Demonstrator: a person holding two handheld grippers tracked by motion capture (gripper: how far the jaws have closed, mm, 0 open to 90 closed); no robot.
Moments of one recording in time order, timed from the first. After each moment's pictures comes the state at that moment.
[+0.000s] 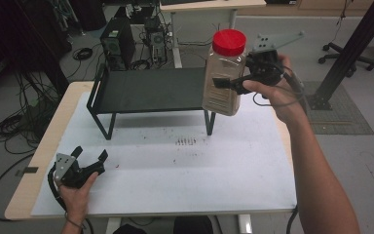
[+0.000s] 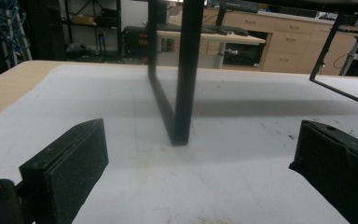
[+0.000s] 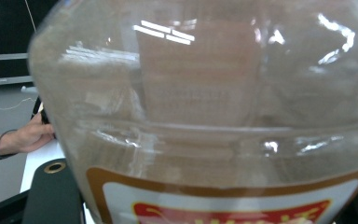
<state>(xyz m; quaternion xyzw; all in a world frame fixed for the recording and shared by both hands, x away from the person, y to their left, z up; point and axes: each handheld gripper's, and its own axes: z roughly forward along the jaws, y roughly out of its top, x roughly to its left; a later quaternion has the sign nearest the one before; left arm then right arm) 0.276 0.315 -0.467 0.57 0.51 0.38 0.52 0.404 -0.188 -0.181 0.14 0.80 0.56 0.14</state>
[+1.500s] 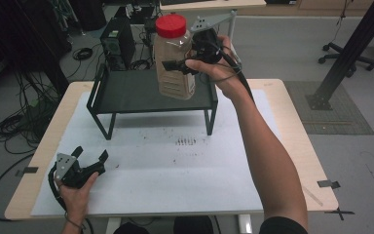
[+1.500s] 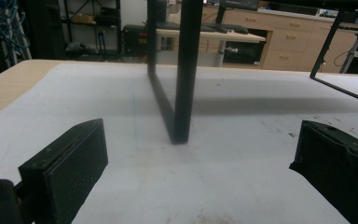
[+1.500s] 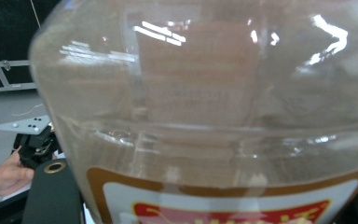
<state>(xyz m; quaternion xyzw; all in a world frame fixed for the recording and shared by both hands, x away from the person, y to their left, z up) 0.277 0.315 -0.468 0.57 0.51 0.38 0.52 0.467 -0.075 -0.181 0.11 0.81 0.57 0.11</state>
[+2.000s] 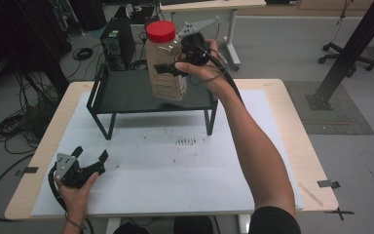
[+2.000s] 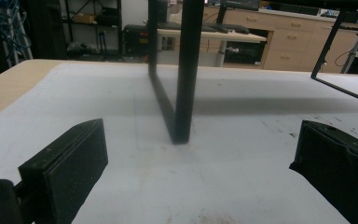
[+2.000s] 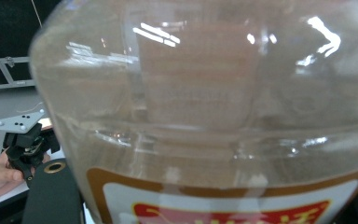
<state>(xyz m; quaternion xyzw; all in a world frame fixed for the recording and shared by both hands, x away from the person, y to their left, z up) 0.277 0.316 -0.468 0.57 0.51 0.38 0.52 0.487 -0.050 -0.202 0.11 0.81 0.56 0.09</state>
